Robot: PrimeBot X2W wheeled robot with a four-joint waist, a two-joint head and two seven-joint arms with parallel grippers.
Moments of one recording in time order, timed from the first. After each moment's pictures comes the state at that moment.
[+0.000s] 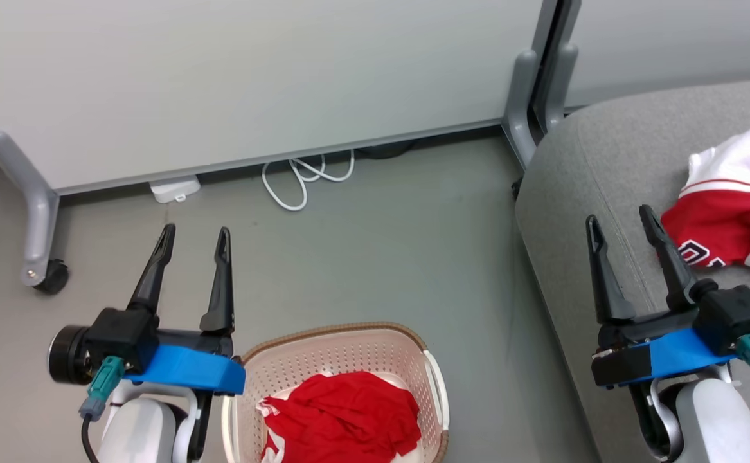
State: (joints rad) left arm -0.22 0.12 -0.13 0.23 -0.19 -0.11 -0.26; right arm -0.23 -0.10 0.01 0.16 0.11 0.13 -0.26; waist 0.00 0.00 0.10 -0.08
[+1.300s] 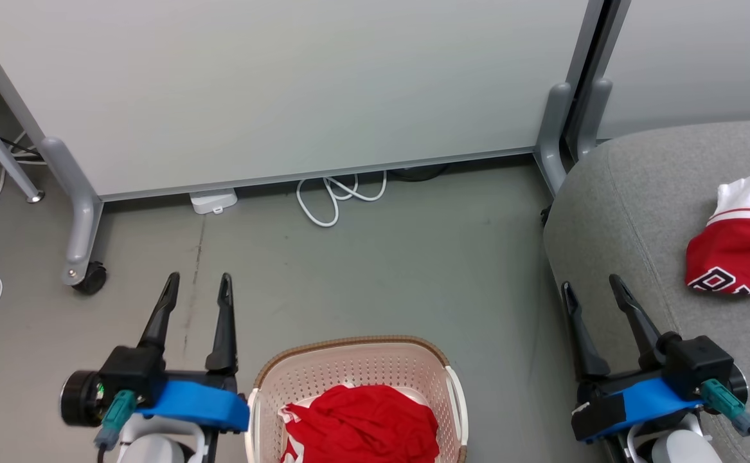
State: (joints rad) left arm -0.12 0.06 -0.06 0.26 -0.13 -0.13 -0.26; right arm -0.12 -0.05 0.03 0.24 0.12 0.13 -0.26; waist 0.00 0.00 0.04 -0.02
